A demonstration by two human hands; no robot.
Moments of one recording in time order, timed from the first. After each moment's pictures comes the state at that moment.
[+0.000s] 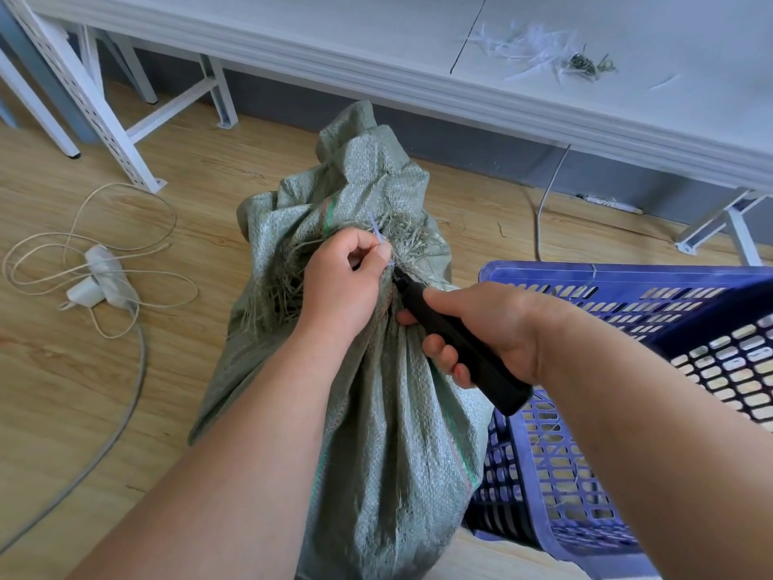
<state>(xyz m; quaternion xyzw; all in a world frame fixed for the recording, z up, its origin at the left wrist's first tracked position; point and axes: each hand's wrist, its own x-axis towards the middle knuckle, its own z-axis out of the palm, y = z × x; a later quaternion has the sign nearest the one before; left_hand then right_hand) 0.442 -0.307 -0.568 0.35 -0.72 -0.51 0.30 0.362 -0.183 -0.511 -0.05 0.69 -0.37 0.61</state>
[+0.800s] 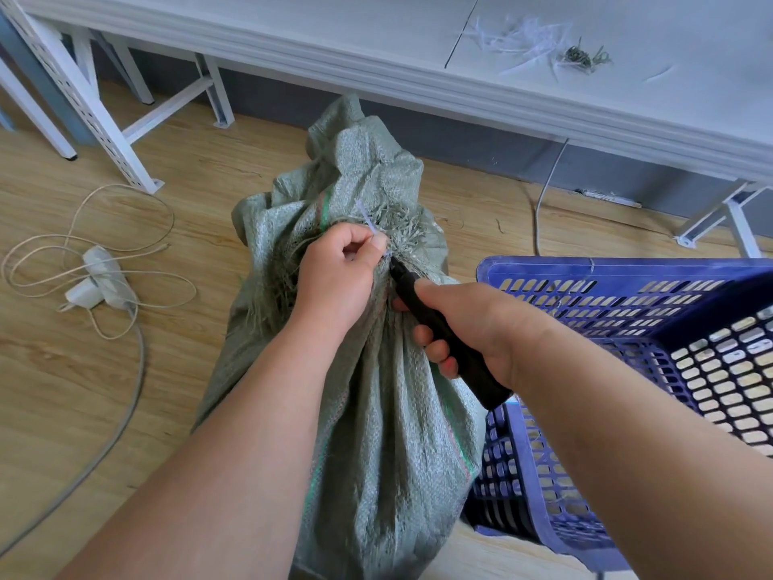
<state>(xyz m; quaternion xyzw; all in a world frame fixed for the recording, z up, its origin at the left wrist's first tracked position) 0.440 -0.310 -0.567 0.37 -0.71 -0.53 0.29 0.370 -0.188 -0.525 -0.07 0.73 -0.42 0.54</state>
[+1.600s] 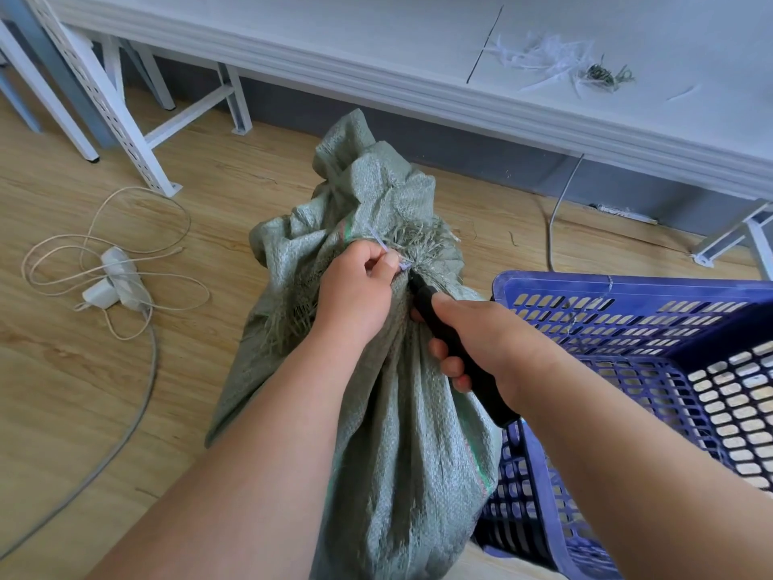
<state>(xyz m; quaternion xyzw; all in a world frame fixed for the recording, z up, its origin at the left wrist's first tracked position) 0.438 -0.314 -0.571 0.40 -0.74 -0.49 0.23 0.371 -0.190 -0.542 -0.09 0.75 -0.45 0.47</state>
